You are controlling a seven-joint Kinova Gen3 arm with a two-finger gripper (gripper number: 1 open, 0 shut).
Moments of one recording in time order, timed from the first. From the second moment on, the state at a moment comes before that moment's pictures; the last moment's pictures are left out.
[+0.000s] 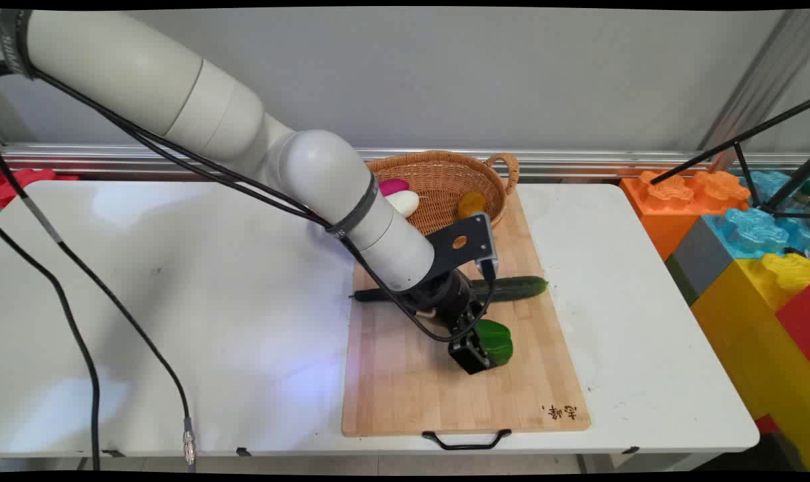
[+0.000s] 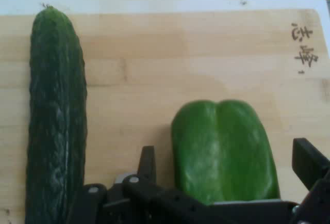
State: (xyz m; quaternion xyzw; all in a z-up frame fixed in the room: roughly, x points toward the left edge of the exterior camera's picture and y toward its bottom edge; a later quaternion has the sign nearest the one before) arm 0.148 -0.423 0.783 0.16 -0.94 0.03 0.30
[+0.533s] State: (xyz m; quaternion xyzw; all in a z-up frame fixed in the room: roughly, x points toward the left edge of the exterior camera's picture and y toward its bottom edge) arm 0.162 -0.469 0.834 0.21 -0.93 0.04 0.30
